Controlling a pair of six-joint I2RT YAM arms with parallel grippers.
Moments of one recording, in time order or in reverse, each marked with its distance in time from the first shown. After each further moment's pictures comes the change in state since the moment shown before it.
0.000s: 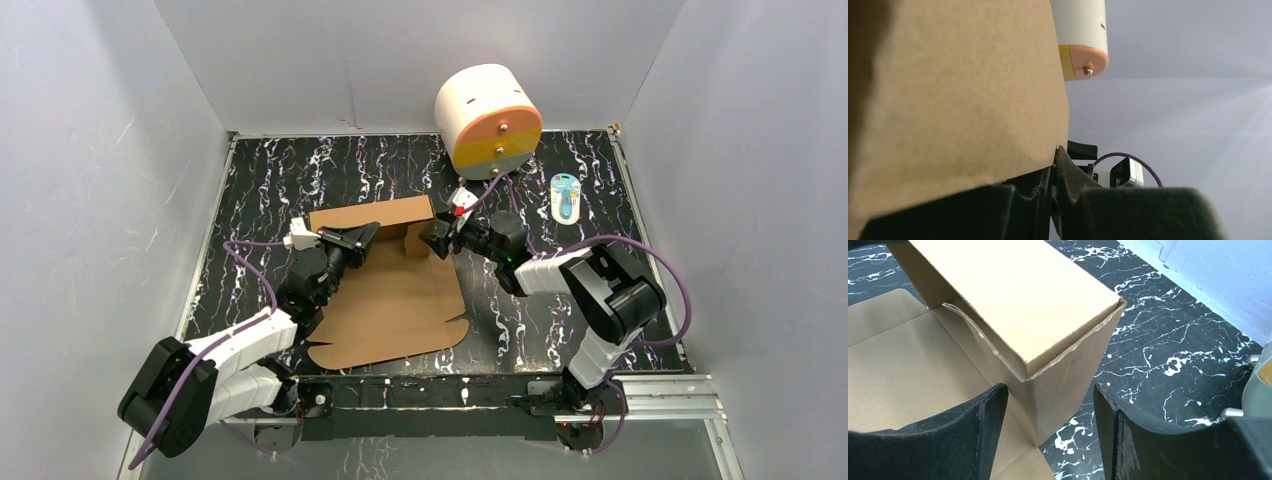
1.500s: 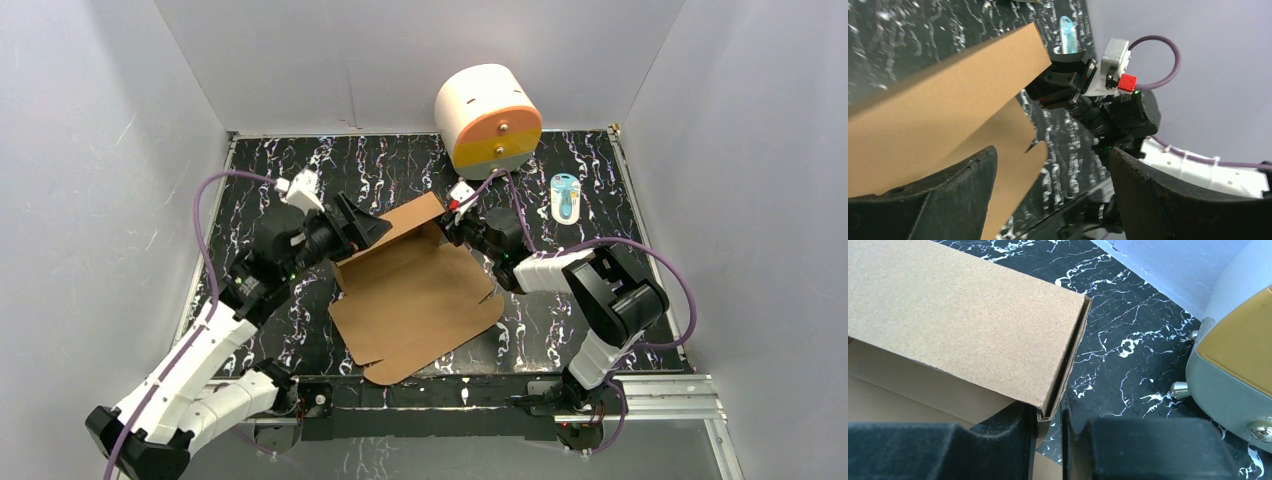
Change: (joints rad) left arm 0.000 -0.257 0.511 -0.978 0.307 0.526; right arm 0.017 -0.013 0.035 -0.084 0.208 -0.075
